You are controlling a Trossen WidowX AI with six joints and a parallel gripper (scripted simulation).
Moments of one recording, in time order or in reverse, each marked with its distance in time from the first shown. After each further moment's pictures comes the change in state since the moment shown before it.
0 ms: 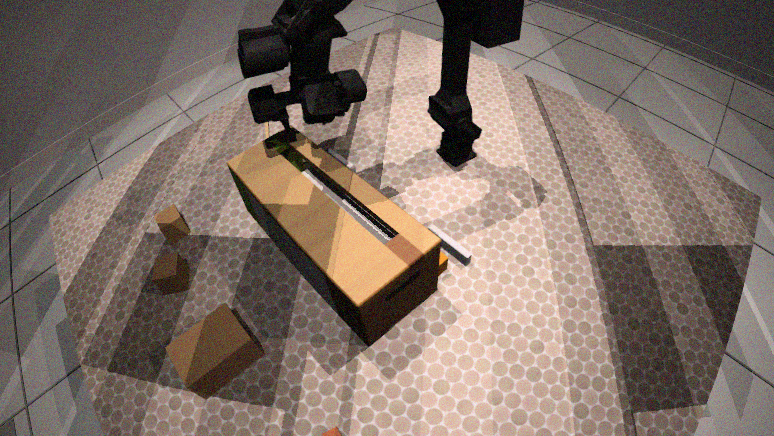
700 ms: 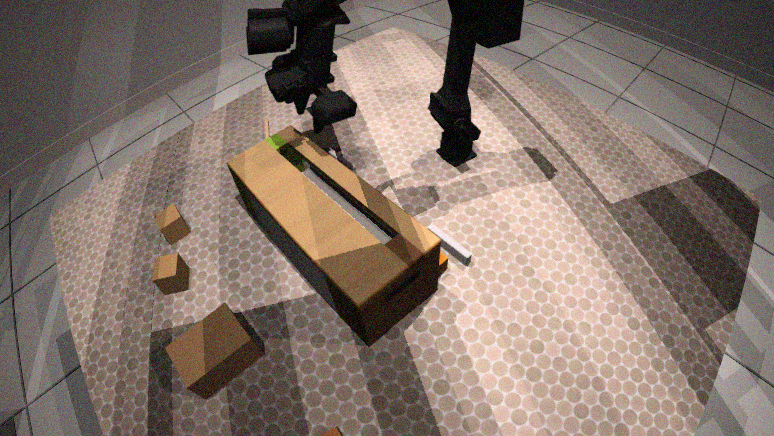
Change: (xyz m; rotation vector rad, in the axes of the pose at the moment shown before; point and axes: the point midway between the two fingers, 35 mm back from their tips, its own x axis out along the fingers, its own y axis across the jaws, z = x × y) arm 0.000 0.010 -0.012 1.359 -0.150 0.055
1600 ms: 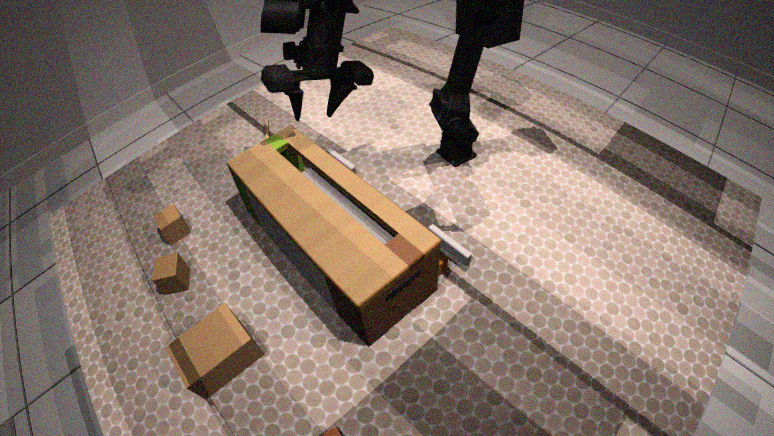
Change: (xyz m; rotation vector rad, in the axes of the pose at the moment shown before) arm -0.004 -0.008 -0.015 1.725 0.019 0.219
